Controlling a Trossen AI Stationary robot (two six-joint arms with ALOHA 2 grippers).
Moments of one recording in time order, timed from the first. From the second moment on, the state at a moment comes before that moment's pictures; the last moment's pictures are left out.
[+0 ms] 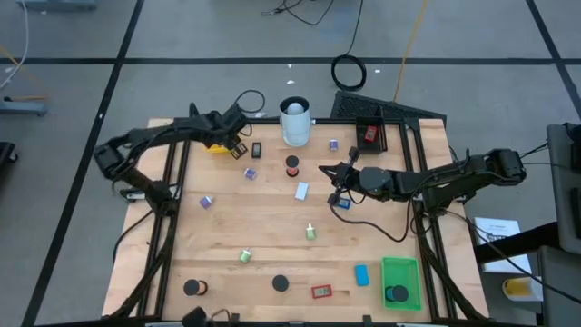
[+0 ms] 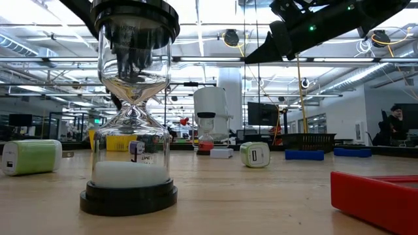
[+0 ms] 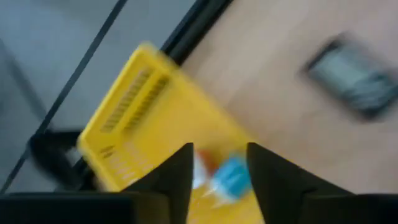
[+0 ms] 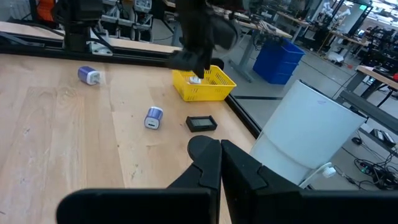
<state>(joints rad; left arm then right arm) 0.66 1.49 0.96 -0.59 -0.34 0.07 0.05 1.25 0.62 0.40 0.52 -0.14</state>
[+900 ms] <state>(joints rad) 0.24 1.28 0.11 0.99 0.16 0.04 0.04 1.26 0.66 -0.15 0.43 0.32</state>
